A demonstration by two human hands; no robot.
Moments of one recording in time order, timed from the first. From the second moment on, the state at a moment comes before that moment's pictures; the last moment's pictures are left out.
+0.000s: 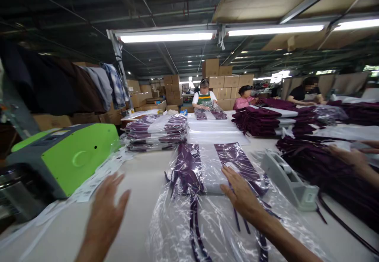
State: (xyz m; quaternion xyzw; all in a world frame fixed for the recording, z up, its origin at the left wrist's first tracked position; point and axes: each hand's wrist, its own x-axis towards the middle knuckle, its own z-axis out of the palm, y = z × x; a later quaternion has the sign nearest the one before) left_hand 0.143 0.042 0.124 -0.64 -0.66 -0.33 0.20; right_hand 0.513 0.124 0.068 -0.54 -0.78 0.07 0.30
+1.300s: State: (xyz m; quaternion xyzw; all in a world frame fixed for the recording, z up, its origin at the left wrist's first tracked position) left_hand 0.300 0.304 0.077 -0.76 -0.61 -0.20 0.15; right_hand 0.532 0.273 0.057 -0.64 -0.73 0.09 0.21
